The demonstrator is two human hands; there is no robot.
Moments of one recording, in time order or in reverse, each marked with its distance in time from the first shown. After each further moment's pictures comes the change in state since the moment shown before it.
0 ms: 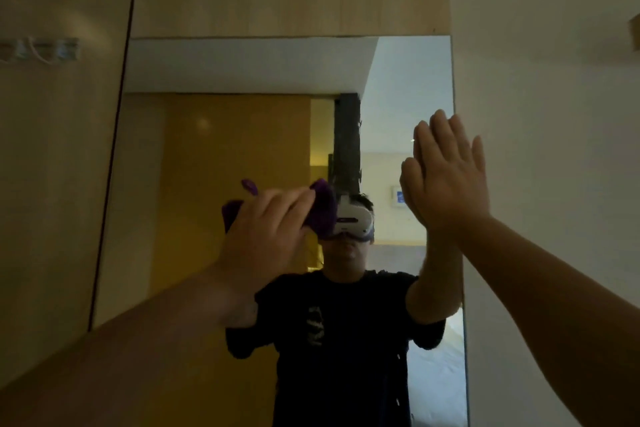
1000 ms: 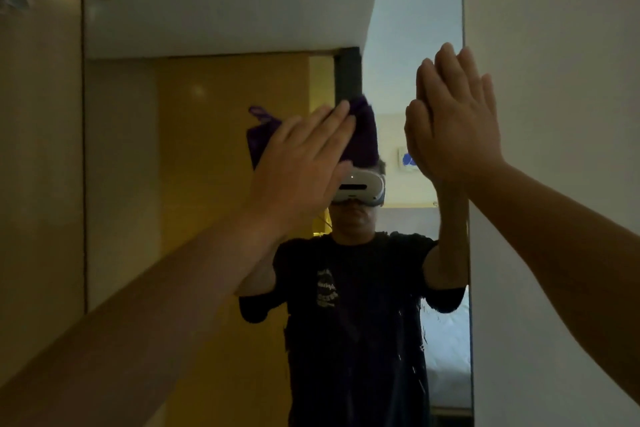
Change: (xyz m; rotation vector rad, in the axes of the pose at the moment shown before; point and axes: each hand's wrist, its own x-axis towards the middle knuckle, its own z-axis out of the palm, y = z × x) left_hand 0.051 0.029 0.009 -0.016 -0.217 0.002; right_hand 0.000 0.001 0.000 0.109 0.048 -0.033
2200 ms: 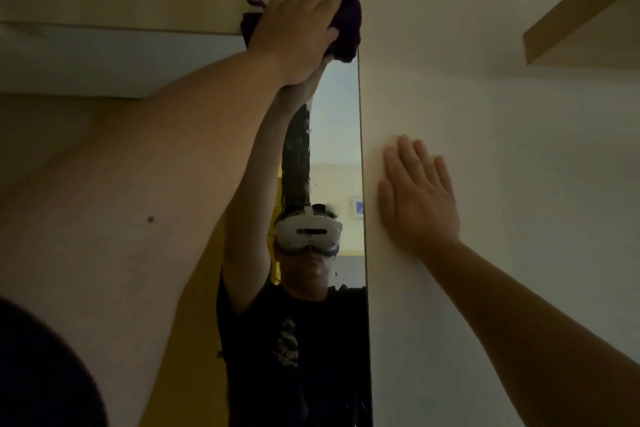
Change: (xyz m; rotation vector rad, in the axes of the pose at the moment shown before) left_hand 0.267 -0.007 -0.032 -0.034 0.129 -0.069; right_hand -0.013 0.103 0.002 -0.164 -0.054 -0.022
